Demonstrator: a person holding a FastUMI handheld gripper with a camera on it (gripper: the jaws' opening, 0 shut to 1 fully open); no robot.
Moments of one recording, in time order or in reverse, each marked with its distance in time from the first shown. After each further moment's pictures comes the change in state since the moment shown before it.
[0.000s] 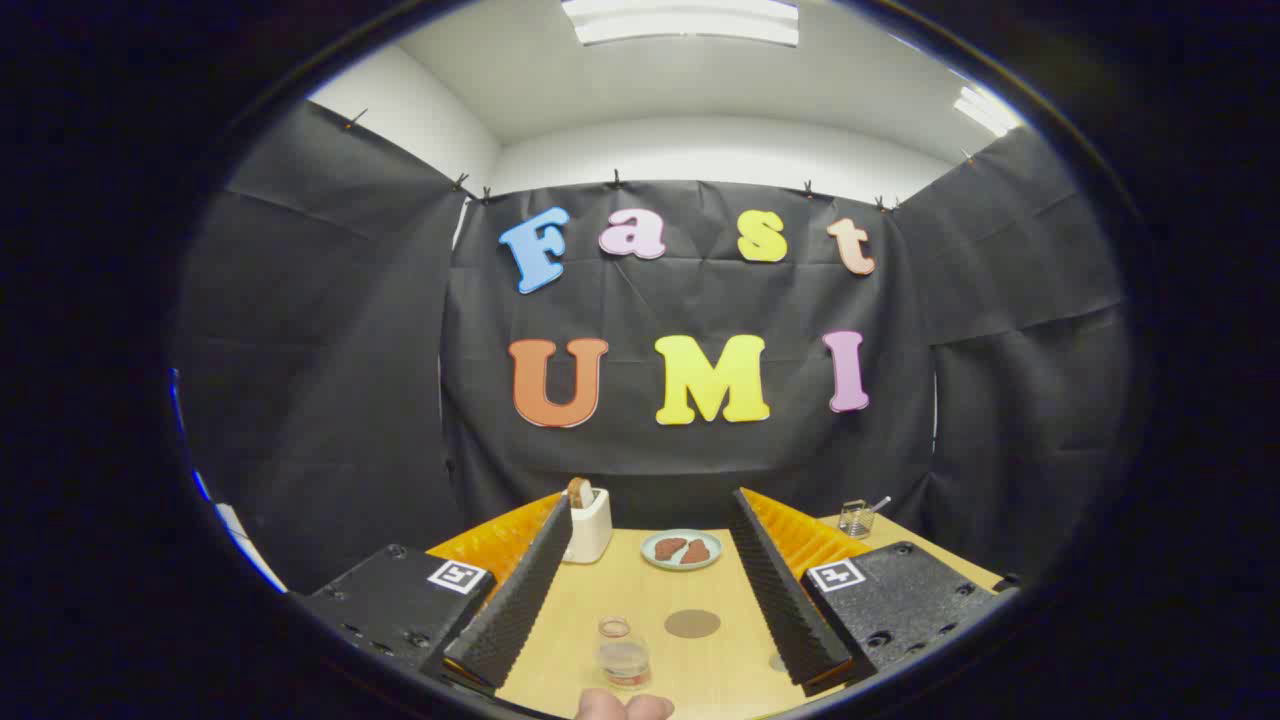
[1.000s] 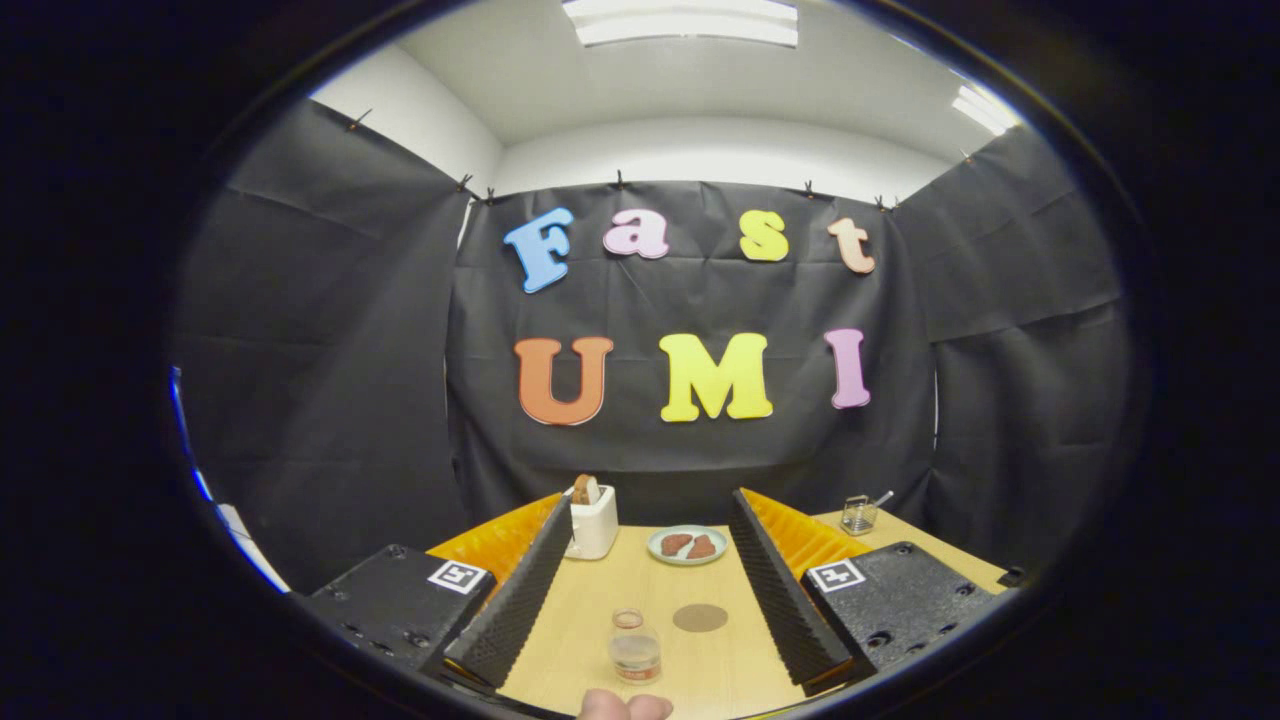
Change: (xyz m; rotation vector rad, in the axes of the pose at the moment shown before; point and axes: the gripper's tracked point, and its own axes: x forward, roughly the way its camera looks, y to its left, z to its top) arm -0.010 0.008 -0.013 0.017 0.017 0.004
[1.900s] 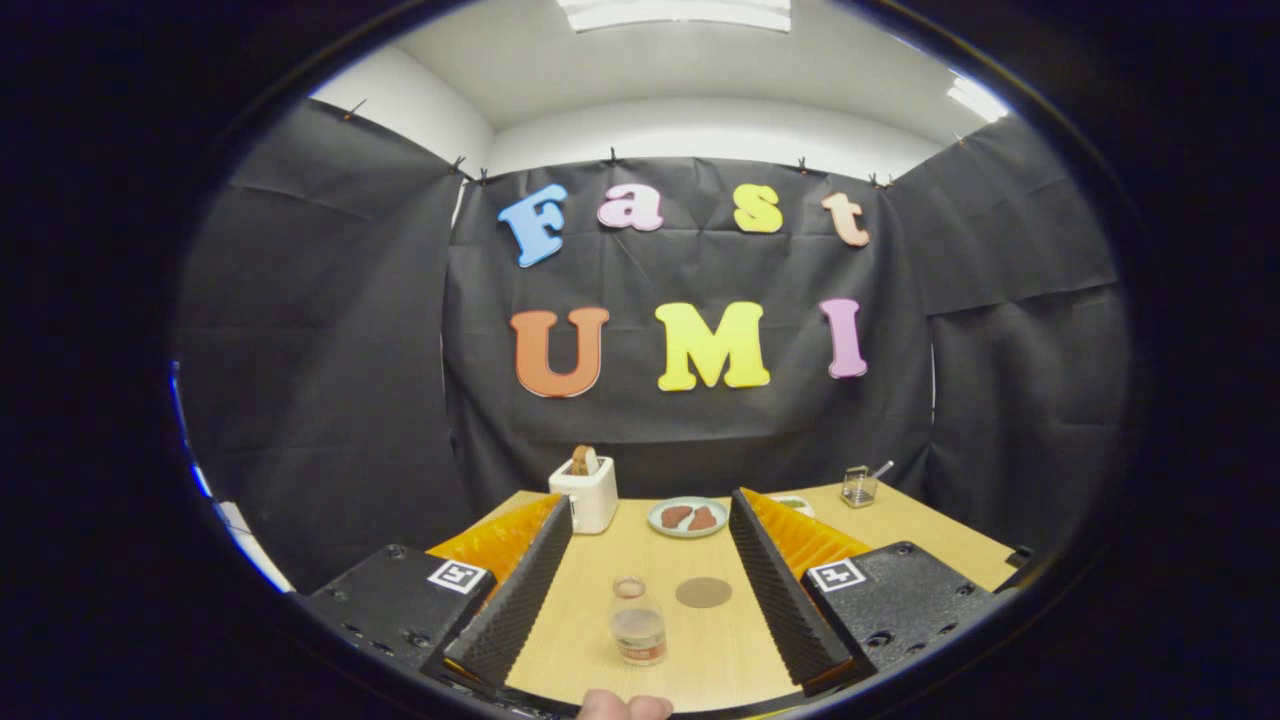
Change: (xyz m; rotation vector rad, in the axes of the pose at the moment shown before) arm -0.010 0.003 -0.051 0.017 0.058 -0.010
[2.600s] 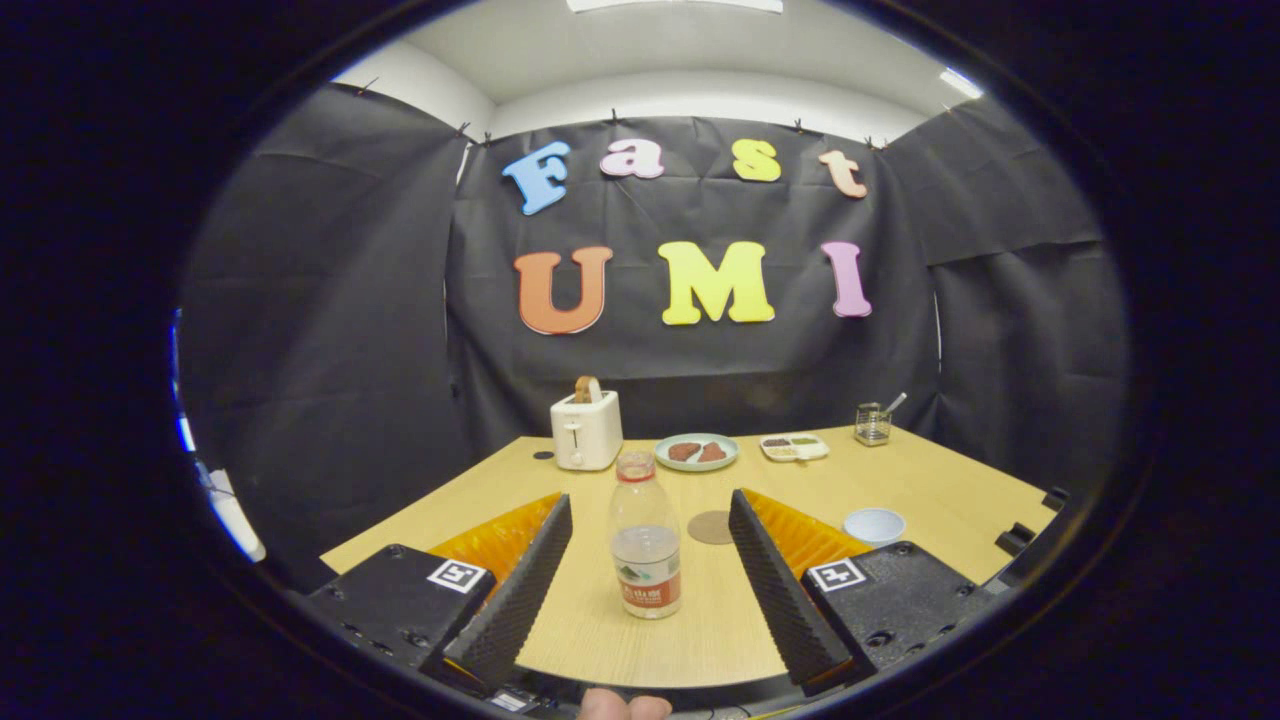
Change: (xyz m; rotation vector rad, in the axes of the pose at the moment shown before) arm 0.012 0.005 -0.149 0.022 0.092 0.016
